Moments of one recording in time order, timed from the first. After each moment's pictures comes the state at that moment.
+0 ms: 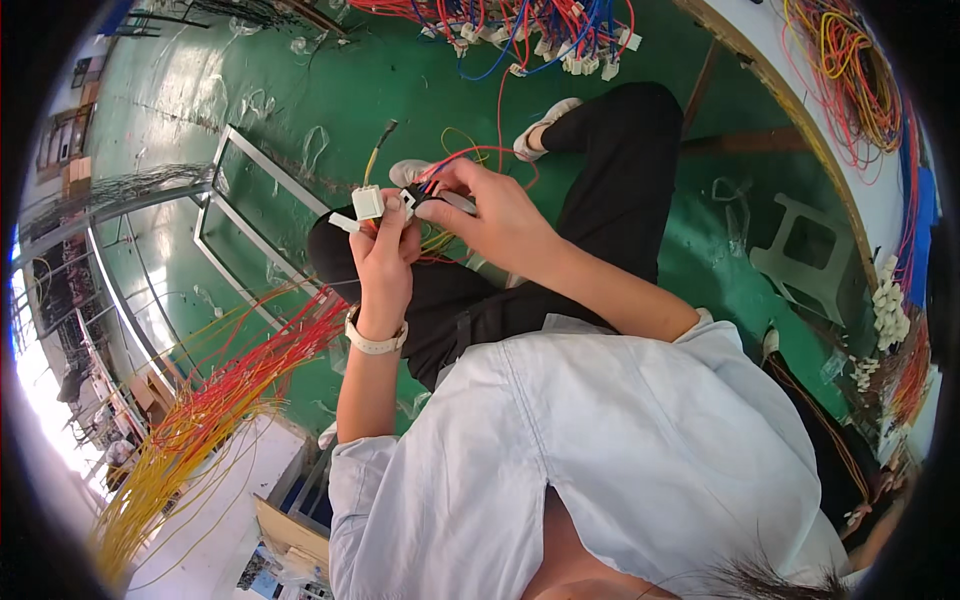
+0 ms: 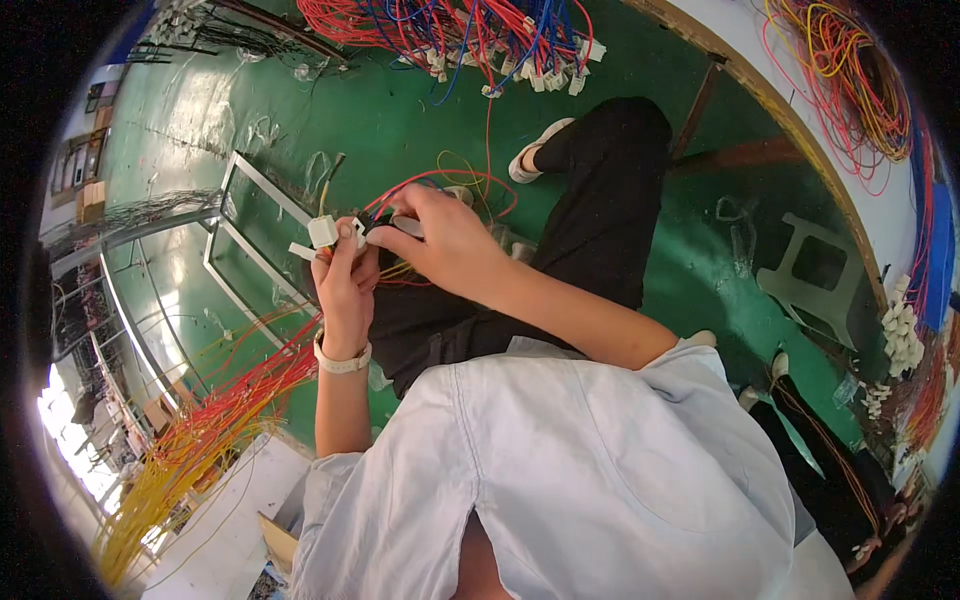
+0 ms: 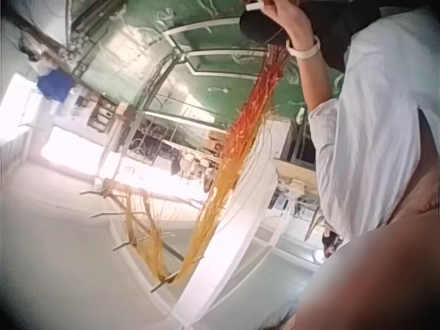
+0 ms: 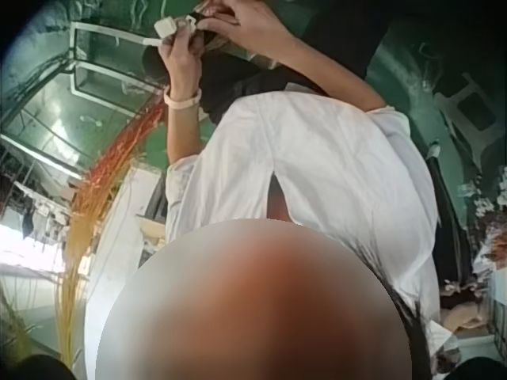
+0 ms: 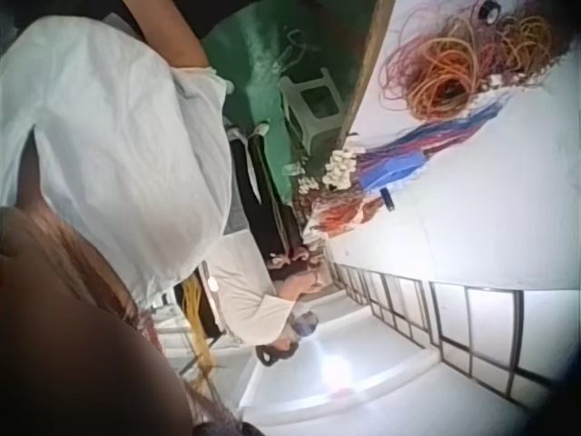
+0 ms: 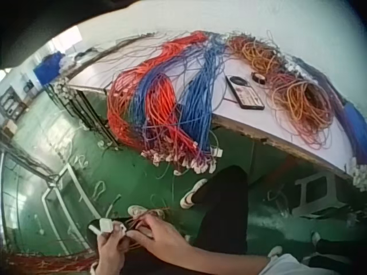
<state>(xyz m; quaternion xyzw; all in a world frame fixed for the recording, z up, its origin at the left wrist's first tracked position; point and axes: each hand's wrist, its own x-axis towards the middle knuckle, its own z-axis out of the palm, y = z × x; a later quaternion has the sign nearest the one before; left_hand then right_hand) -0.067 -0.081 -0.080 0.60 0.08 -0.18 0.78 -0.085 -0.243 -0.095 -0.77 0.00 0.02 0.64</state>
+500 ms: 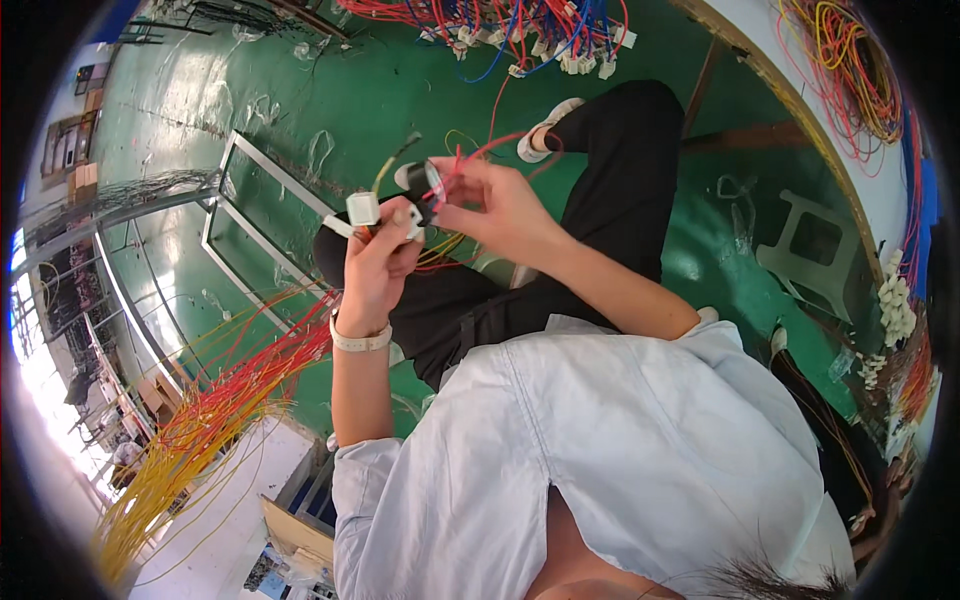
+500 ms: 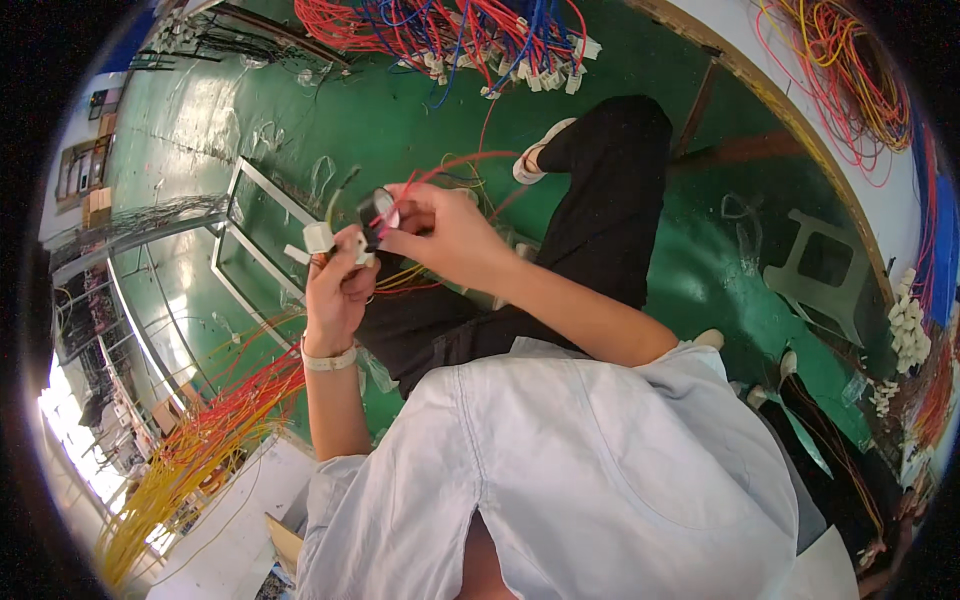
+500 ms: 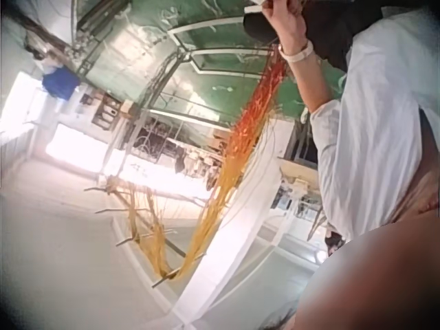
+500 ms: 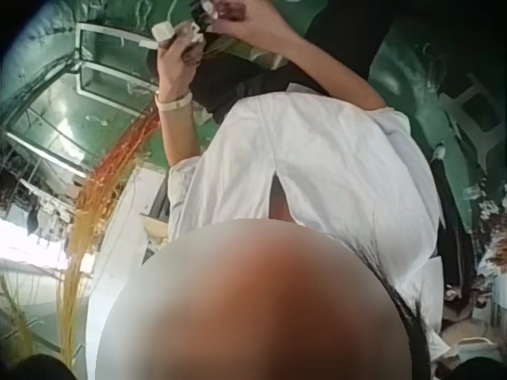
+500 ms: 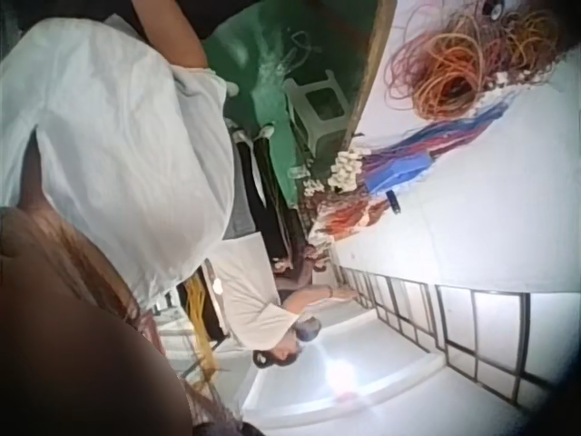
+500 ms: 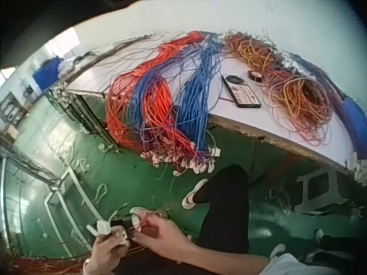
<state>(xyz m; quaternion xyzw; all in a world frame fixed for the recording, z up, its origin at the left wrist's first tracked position) -0.060 -0.063 -0.067 0.54 0.07 -0.31 0.78 -0.086 -0.248 -0.090 -0.52 0.03 0.11 0.85</state>
